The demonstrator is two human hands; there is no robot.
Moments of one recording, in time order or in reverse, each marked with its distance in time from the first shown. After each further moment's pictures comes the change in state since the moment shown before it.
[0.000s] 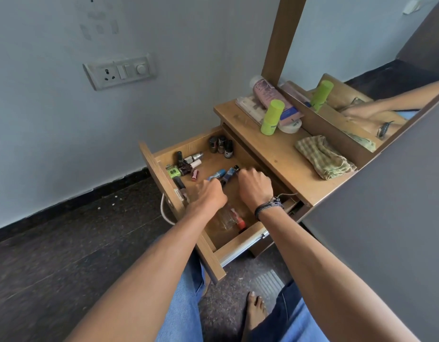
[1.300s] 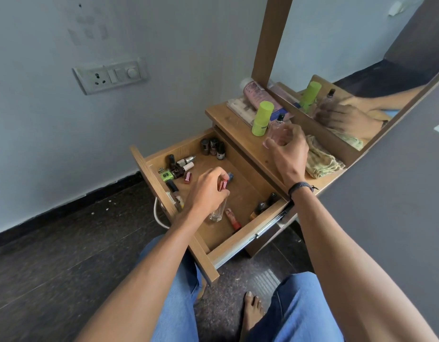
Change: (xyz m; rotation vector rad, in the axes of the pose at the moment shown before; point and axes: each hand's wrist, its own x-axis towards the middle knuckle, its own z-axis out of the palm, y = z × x) left_hand -0.003 -0.007 0.005 -0.338 0.339 0.379; right_hand 0.024 0.078 -0.054 0.905 0.580 0.350
